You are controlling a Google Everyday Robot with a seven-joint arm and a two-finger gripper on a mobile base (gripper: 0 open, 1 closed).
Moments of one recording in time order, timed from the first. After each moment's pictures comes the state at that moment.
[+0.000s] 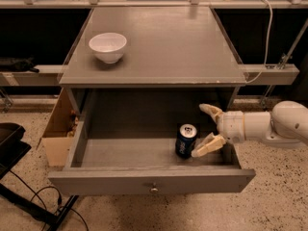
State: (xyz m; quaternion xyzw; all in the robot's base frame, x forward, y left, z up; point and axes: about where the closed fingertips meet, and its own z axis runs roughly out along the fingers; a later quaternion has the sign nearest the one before) arm 0.555 -0.137 0.699 -0.53 0.65 0.29 0.47
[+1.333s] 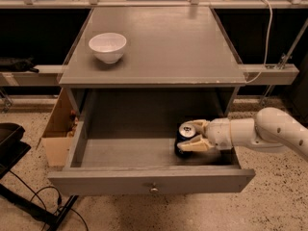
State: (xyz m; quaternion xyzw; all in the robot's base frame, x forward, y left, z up) arm 0.550 -0.108 0.662 -0.53 0.66 0.31 0.44
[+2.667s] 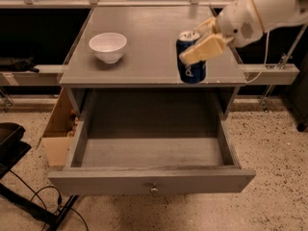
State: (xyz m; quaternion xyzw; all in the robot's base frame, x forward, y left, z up) arm 0.570 -0.087 0.965 -0.58 0.68 0.28 0.36
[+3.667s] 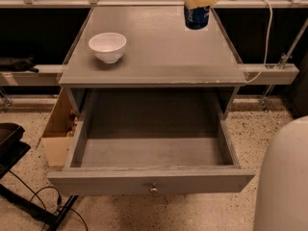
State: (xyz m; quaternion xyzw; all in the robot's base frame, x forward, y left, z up) arm 0.731 -0.111 1.032 -0.48 0.71 0.19 0.48
